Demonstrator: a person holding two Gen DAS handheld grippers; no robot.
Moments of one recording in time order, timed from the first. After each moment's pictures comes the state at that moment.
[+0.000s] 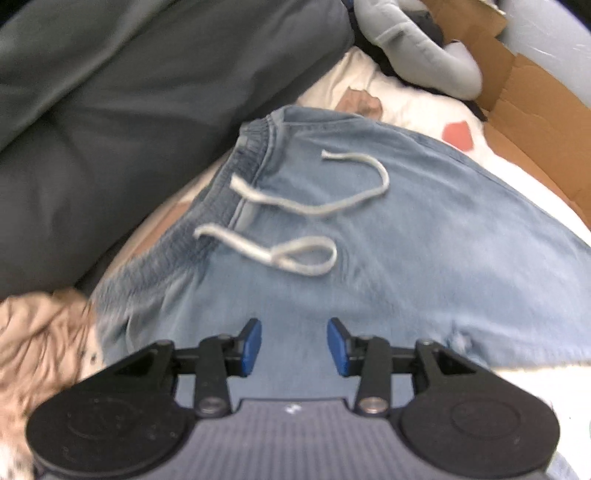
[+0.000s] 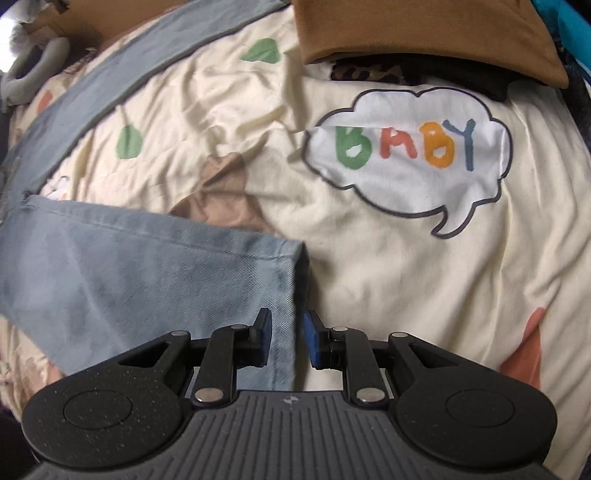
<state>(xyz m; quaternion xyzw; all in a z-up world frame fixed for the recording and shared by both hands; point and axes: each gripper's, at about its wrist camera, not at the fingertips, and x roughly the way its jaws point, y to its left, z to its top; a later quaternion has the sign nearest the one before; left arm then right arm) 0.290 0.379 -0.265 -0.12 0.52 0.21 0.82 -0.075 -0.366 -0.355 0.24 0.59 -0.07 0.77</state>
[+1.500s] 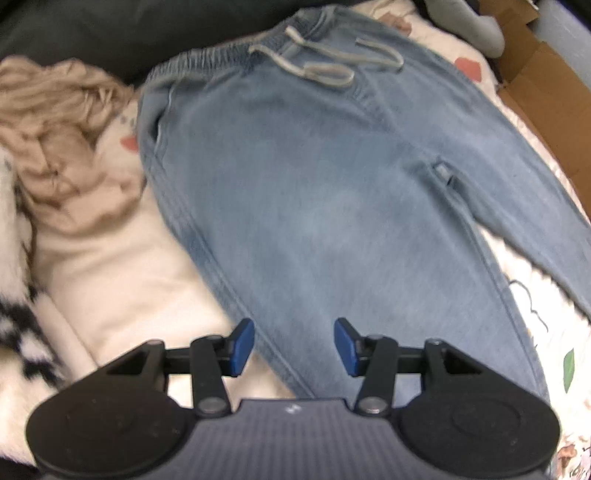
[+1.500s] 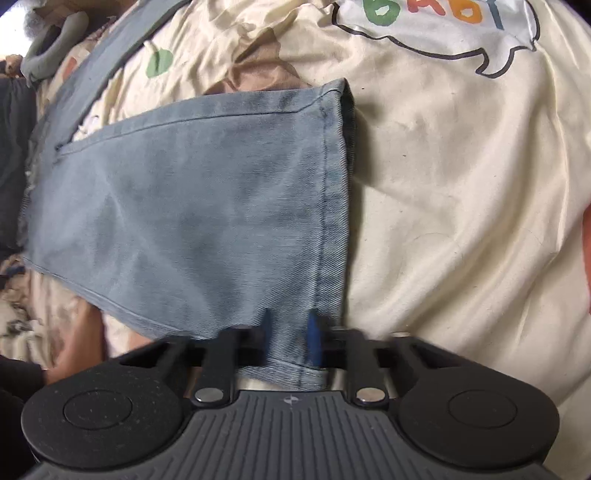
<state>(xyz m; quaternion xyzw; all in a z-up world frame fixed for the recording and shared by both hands) 0.143 0.288 -0.303 -0.24 0.56 0.24 0.75 -0.141 -0.321 -0.394 0.31 0.62 -0.01 0.72</state>
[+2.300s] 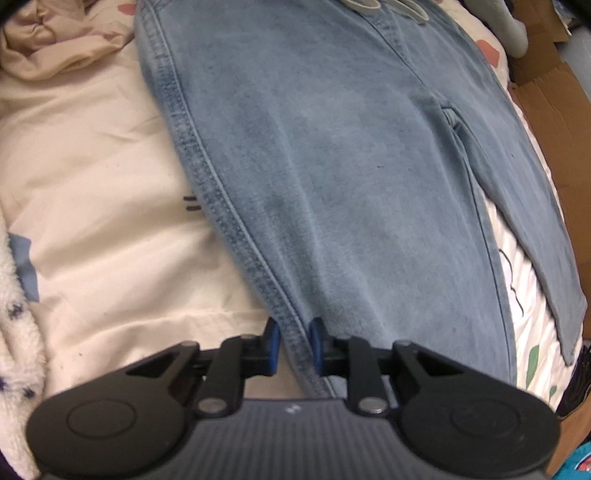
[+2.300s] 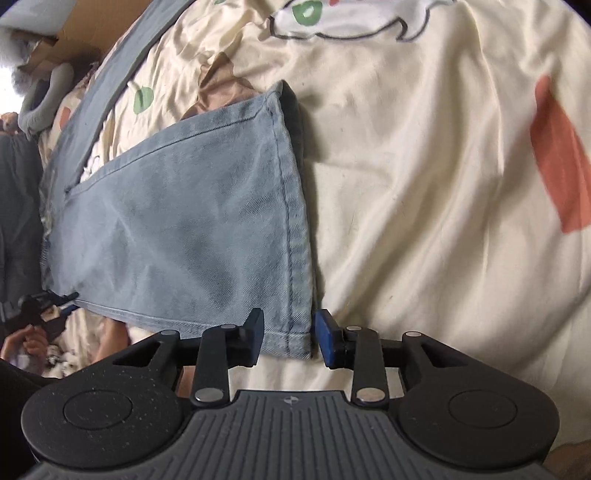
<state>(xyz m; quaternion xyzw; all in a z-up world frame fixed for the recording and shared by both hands) 0.109 0.265 -0.353 -0.37 0.56 0.21 0.71 -0.189 -0.347 -0.390 0.40 0.59 -0.04 0.70</state>
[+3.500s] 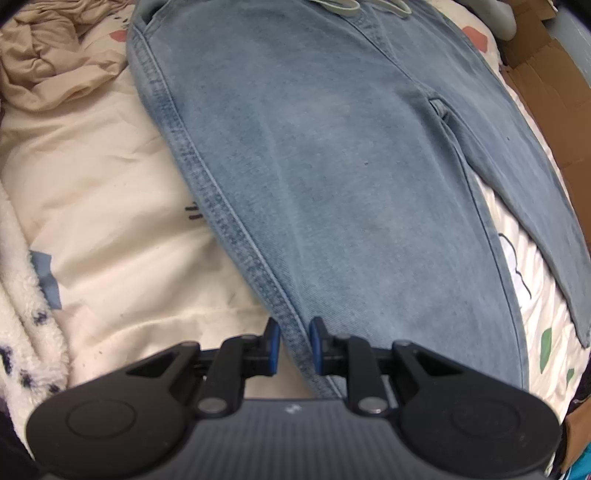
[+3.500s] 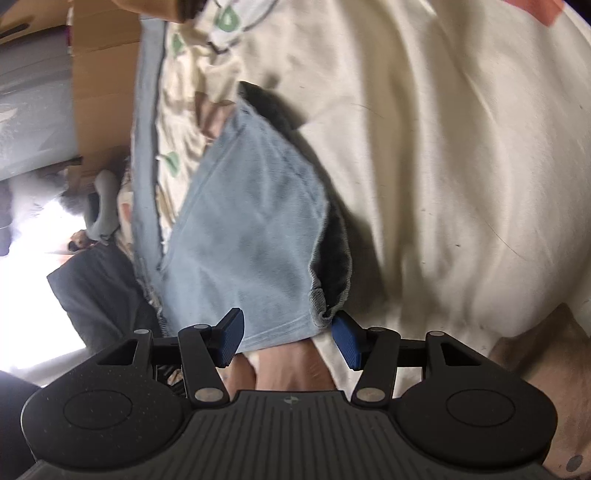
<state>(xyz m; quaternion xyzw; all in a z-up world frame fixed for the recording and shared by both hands) 0.100 0.256 -0.332 -0.33 0.57 0.21 0.72 -0.226 -0.351 -0.427 0.65 0.46 -0.01 0.61</state>
